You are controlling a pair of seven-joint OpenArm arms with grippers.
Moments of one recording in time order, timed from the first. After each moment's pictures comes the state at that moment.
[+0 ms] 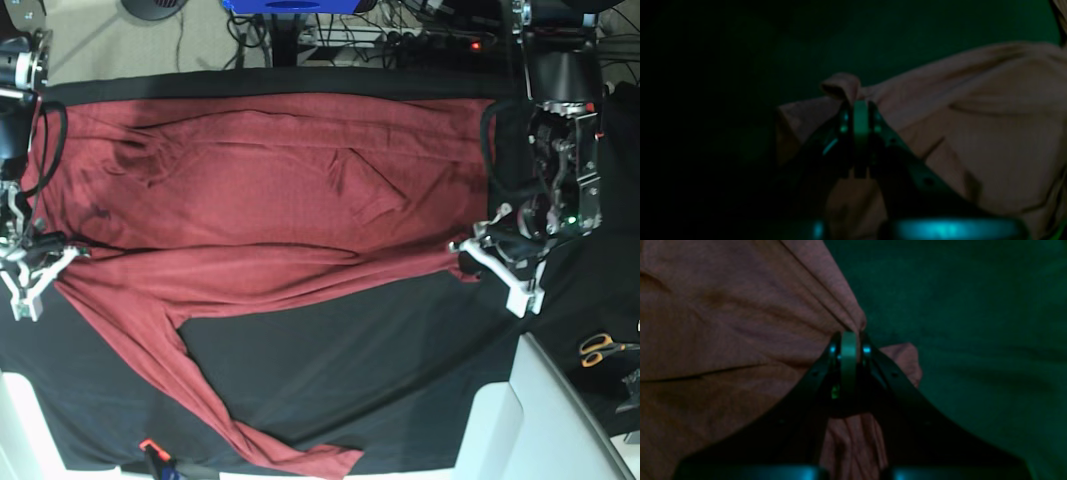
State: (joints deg) left arm -3.3 -20.2 -7.8 76.2 -32.9 -13.6 46.9; right arm 15.5 20.9 11.7 46.7 3.3 20.2 -24.1
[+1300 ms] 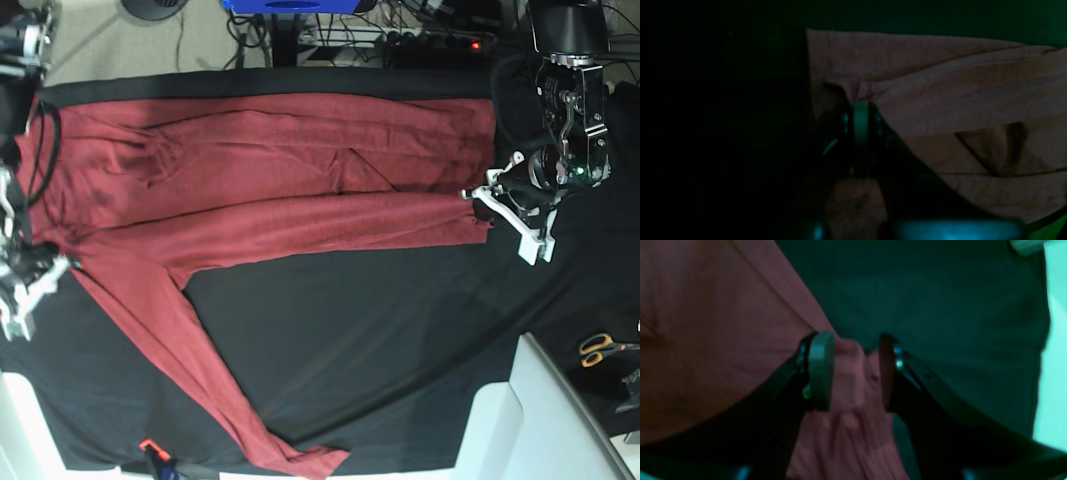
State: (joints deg) left arm 6.6 -20.4 -11.4 80.8 -32.3 -13.6 48.1; right arm 11.7 19.3 14.7 66.5 3.5 20.4 -40.0
